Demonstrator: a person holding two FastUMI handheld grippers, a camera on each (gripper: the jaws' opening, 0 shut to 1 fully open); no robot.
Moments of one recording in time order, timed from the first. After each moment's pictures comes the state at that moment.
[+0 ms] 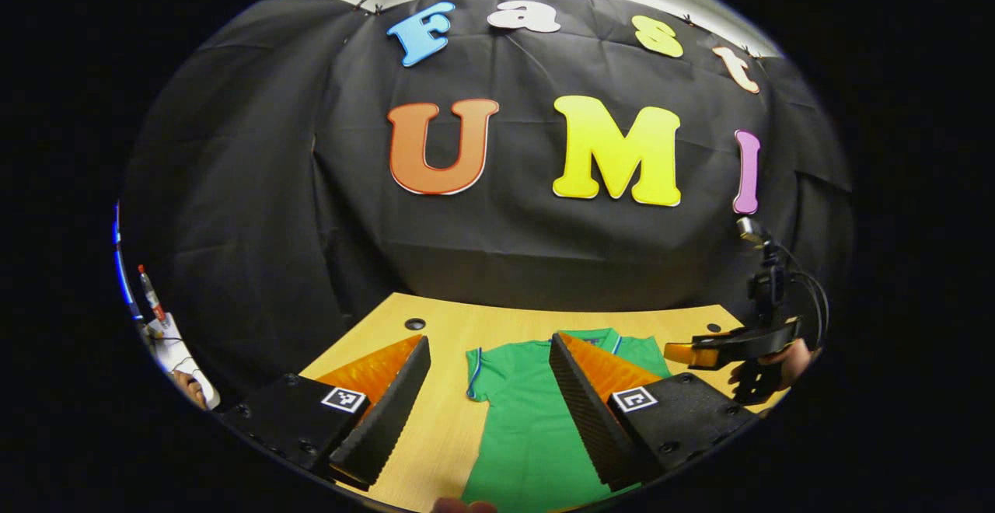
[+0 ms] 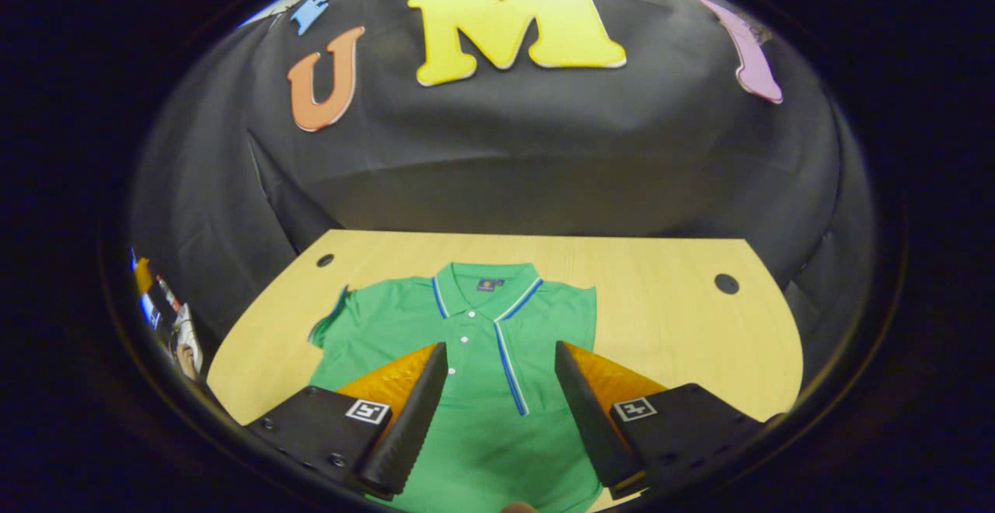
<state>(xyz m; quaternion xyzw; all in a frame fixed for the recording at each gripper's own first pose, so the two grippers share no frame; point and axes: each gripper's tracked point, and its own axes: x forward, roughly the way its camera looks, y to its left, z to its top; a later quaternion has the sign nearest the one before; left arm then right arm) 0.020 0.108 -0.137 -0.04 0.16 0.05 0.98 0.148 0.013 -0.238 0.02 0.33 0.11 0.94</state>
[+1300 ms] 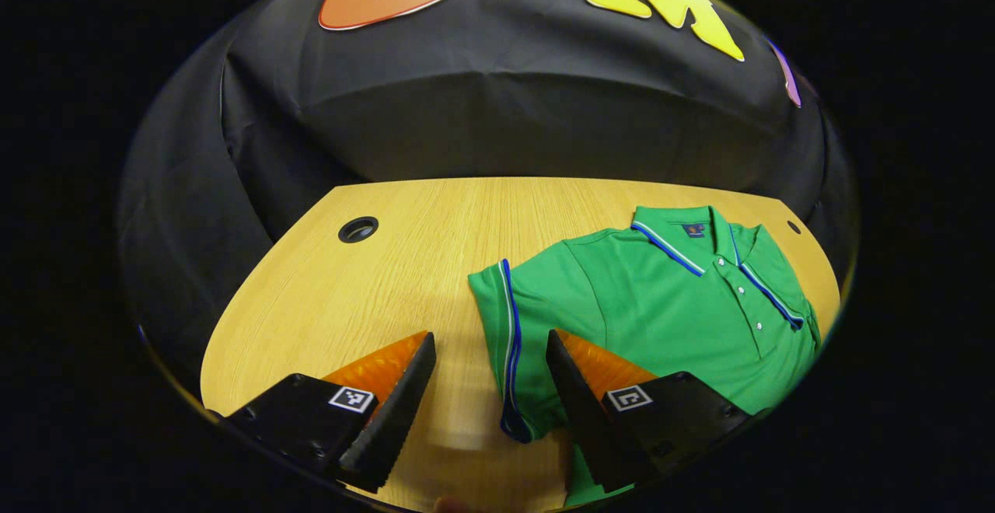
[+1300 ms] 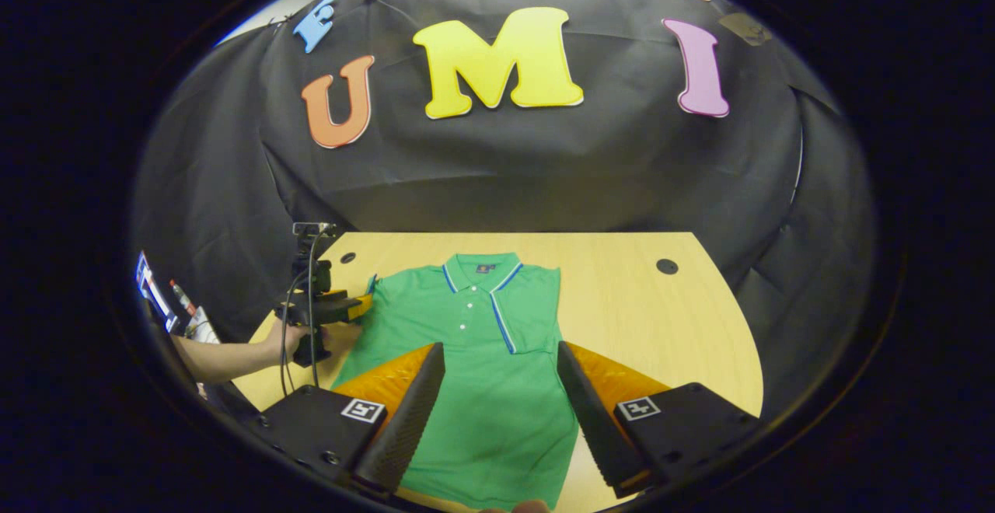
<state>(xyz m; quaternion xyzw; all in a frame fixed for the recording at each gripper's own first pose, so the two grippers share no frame) 0.174 0.161 -0.399 0.00 0.36 0.02 0.93 0.037 -0.026 -0.182 0.02 0.35 0.07 0.93</state>
